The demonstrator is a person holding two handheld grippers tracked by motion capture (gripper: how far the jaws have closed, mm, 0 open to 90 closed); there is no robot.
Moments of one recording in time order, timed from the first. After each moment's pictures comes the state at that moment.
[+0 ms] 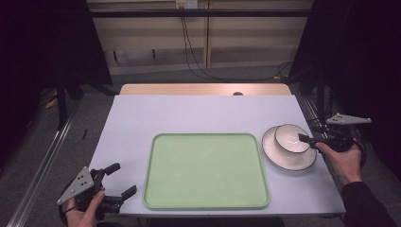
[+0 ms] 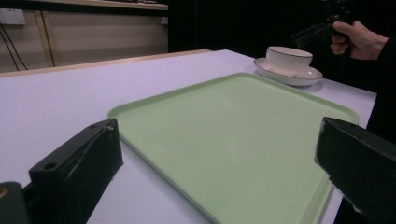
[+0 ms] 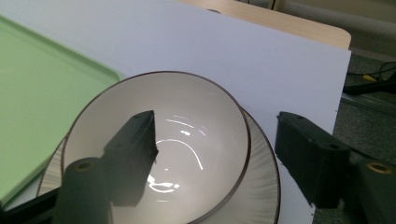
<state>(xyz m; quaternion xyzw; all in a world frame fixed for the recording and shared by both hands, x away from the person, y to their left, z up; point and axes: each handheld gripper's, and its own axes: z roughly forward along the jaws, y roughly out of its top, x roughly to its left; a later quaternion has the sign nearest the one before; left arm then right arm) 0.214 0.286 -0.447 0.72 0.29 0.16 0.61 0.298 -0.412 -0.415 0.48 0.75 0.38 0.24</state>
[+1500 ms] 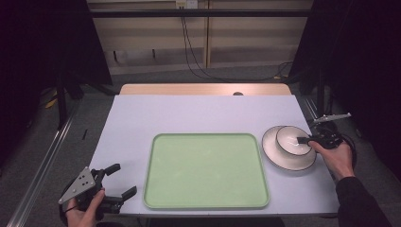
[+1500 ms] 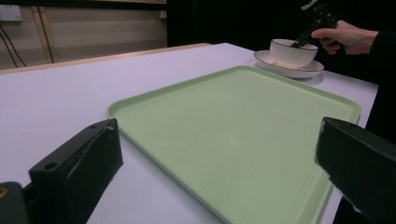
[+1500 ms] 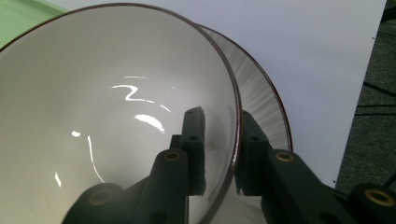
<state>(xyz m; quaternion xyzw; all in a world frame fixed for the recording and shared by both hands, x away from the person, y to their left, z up) 0.214 0.287 -0.448 0.73 0.29 0.16 0.60 0.327 -0.414 -0.445 0.54 0.77 0.30 0.16</state>
